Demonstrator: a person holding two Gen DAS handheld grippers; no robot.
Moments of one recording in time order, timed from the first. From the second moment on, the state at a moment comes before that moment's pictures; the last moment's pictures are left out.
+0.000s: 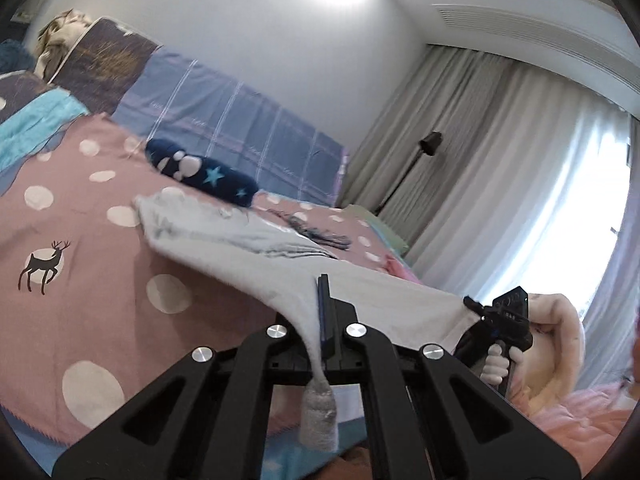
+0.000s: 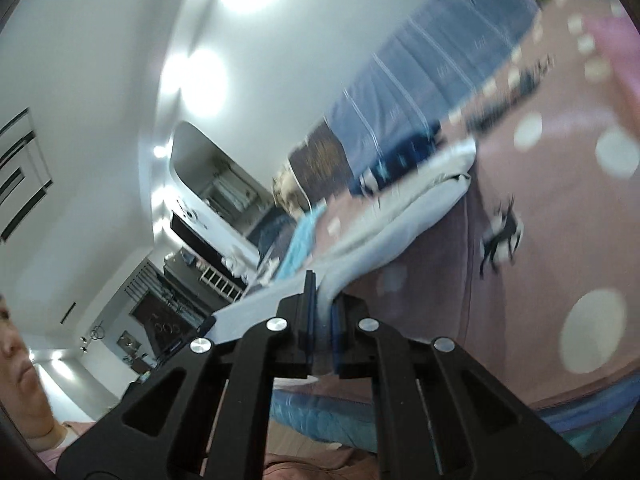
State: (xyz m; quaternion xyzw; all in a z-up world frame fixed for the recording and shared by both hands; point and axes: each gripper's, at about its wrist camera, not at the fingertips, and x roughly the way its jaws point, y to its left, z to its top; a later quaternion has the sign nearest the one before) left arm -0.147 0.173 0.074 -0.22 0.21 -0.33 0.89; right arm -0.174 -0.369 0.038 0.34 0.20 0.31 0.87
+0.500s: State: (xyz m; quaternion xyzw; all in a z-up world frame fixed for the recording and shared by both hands) left arm -0.102 0.149 0.061 -0.21 0.24 -0.24 0.92; right arm -0.113 -0.349 0.047 0.24 0.23 0.18 0.93
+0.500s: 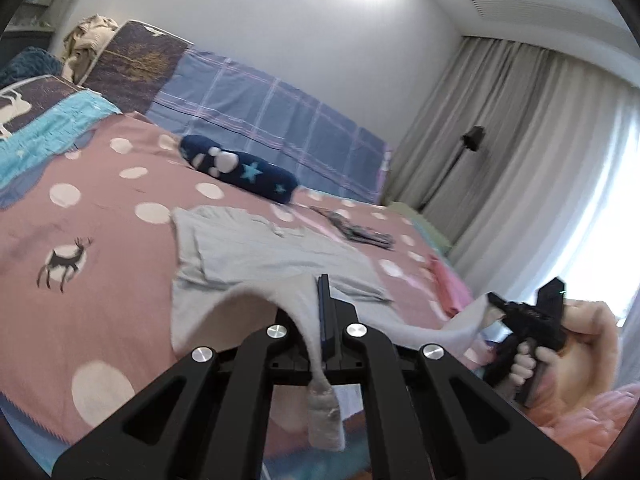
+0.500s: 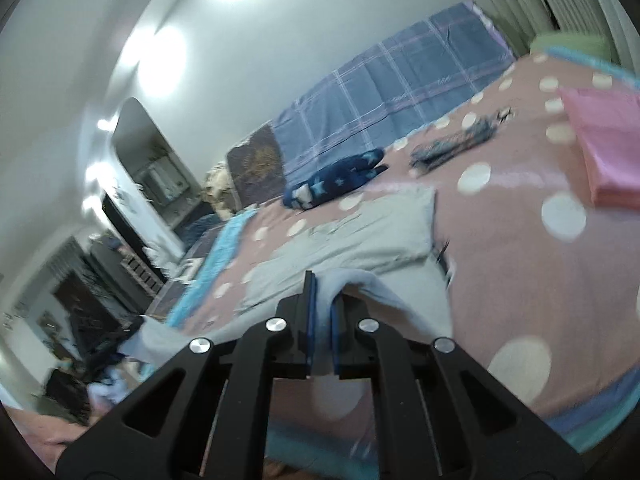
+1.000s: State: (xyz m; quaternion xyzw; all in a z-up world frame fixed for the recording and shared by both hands) left arm 0.041 0.124 0.081 -0.17 0.23 -0.18 0.94; right arm 0.045 -0.324 0.058 0.12 0.22 0.10 0.96
